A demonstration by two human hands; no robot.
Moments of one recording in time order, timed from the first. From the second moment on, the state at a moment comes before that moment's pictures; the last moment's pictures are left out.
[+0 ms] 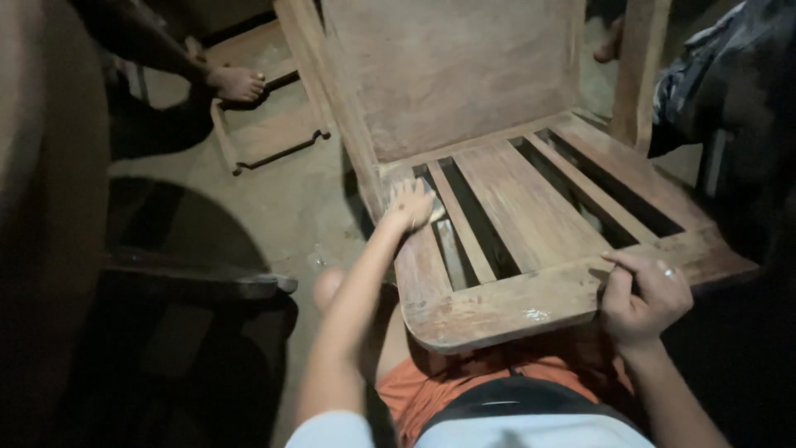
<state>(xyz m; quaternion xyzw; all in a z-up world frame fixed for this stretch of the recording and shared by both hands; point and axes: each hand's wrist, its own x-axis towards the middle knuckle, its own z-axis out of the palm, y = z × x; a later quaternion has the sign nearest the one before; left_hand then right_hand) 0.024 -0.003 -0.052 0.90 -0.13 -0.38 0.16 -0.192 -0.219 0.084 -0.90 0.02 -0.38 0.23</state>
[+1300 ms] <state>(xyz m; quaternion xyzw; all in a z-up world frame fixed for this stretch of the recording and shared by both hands) -0.045 0.009 0.025 0.88 -0.25 -0.33 0.22 -0.194 -0.231 0.076 -0.90 0.01 -0.38 0.21</state>
